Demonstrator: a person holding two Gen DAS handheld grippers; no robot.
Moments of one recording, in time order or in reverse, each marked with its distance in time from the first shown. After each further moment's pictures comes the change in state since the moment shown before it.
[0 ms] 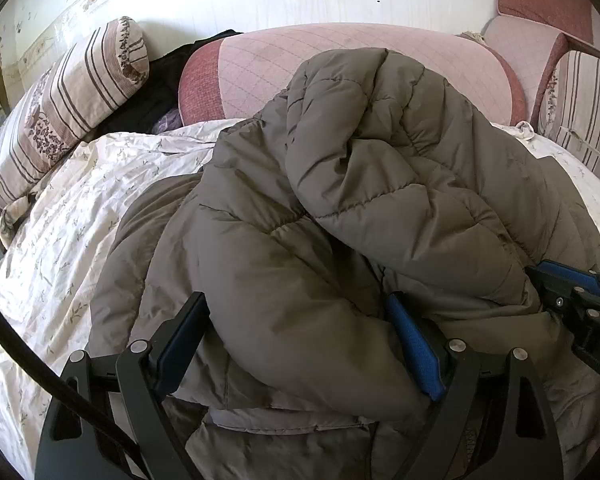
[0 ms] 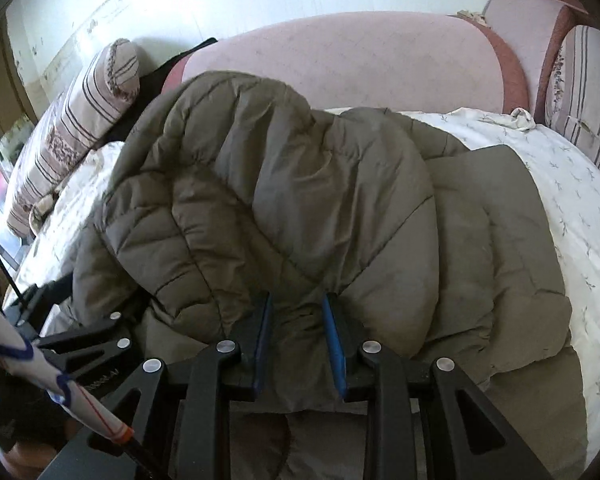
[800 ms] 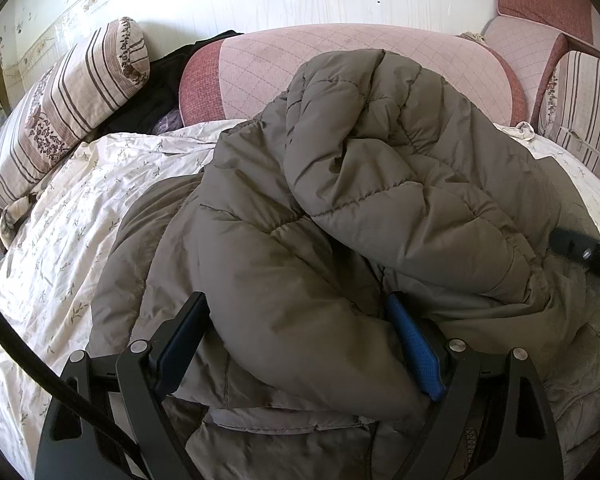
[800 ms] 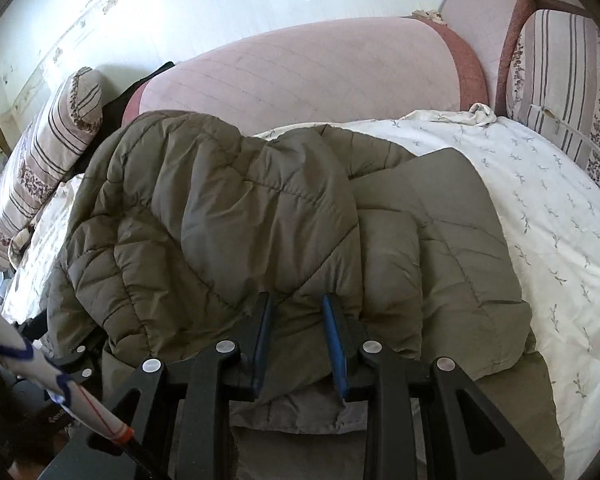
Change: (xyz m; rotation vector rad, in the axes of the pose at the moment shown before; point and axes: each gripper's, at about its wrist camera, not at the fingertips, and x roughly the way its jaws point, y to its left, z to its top) left arm 0.000 -0.001 -0.001 -0.003 -0.003 0.003; right arm -0.012 -0.034 0.013 0.095 -0.057 -0.087
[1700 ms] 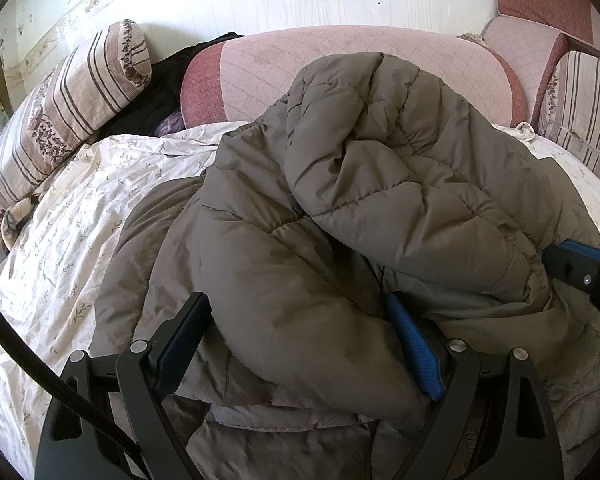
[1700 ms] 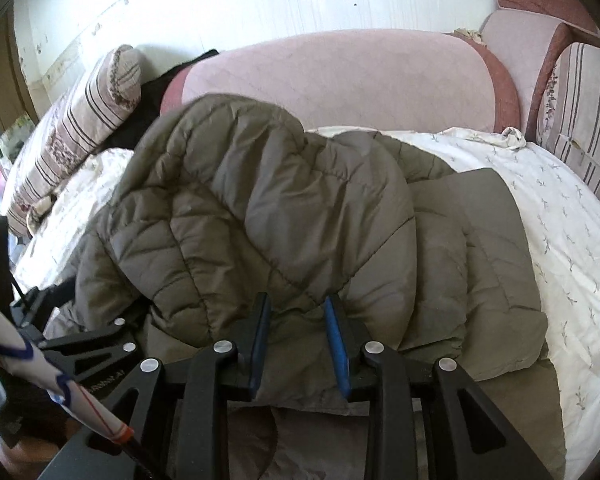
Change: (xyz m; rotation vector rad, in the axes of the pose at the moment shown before) left arm -0.003 -0.001 0.000 -0.002 -0.009 0.012; right arm -0.012 0.029 -0.015 -0.108 0.000 0.057
